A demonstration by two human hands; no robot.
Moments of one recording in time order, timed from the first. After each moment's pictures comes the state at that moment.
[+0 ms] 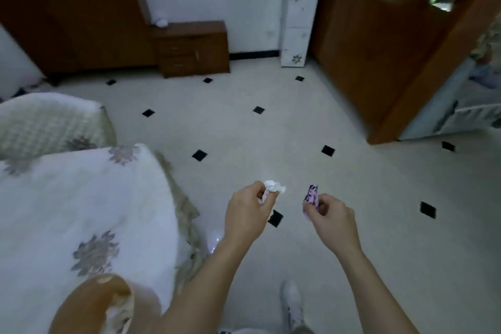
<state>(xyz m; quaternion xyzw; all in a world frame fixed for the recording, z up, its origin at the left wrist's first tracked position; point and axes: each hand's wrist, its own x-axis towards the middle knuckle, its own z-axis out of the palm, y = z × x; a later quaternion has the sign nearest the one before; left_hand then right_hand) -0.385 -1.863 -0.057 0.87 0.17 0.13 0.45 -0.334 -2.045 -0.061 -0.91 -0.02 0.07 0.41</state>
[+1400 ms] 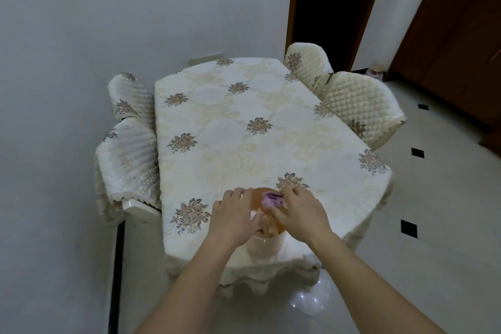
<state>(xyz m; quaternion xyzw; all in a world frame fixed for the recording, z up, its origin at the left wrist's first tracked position) -0.638 -1.784 -0.050 0.68 0.73 0.07 0.08 -0.467 -1.736 -0.059 -0.58 -0.80 0.14 0.10</state>
